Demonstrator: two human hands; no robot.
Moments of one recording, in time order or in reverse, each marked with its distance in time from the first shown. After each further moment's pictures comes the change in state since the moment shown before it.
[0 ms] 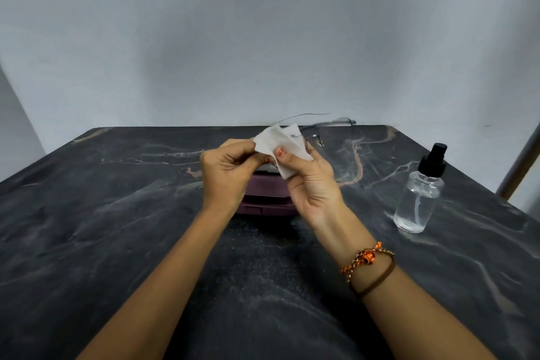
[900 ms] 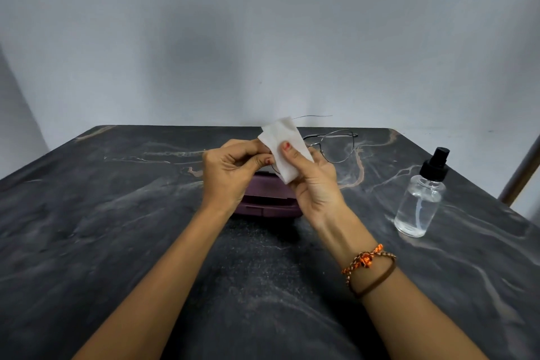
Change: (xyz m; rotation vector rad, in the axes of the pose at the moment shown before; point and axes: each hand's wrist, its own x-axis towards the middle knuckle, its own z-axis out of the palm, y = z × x) left_hand 0.003 -0.003 -0.003 -0.003 -0.036 0.026; right_hand 0.002 -0.001 -0.007 -0.115 0.007 0.014
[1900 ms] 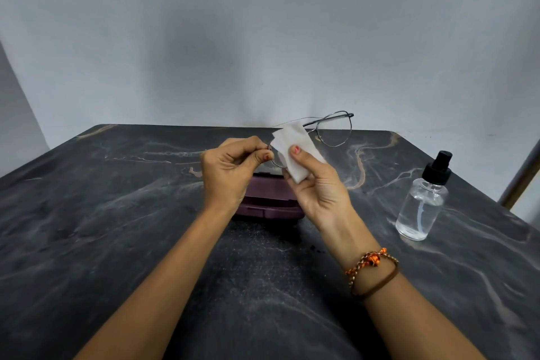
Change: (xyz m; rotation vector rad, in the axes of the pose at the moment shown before) left_hand 0.001 0.001 0.002 -0.044 0.099 -0.017; right_hand 0.002 -0.002 -0.003 0.208 0.016 0.070
